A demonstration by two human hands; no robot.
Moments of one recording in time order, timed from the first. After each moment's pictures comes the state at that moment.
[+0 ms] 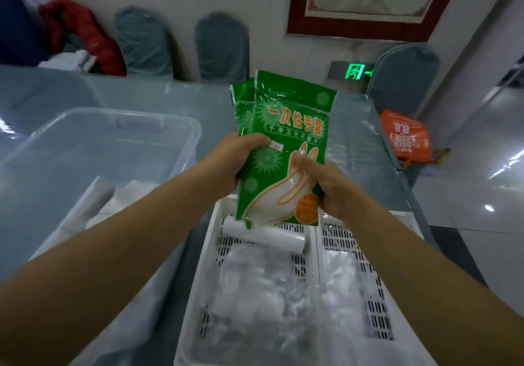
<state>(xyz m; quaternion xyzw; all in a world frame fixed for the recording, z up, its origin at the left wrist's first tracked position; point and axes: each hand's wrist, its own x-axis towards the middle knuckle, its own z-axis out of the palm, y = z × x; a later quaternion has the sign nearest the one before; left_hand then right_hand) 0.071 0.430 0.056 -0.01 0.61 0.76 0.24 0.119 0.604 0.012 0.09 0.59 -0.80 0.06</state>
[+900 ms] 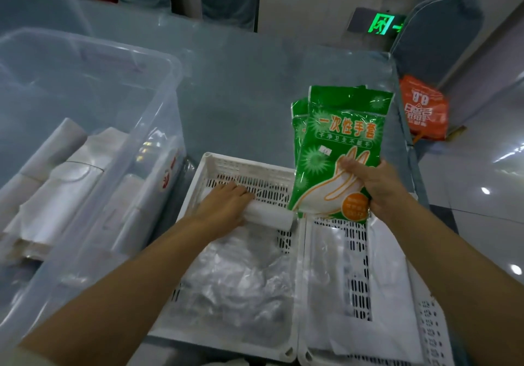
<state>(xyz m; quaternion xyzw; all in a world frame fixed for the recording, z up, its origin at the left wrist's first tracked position) 0.110 0.425 -0.133 0.33 0.94 0.05 0.10 0.134 0.704 -0.052 0.27 0.64 -0.72 -0.02</state>
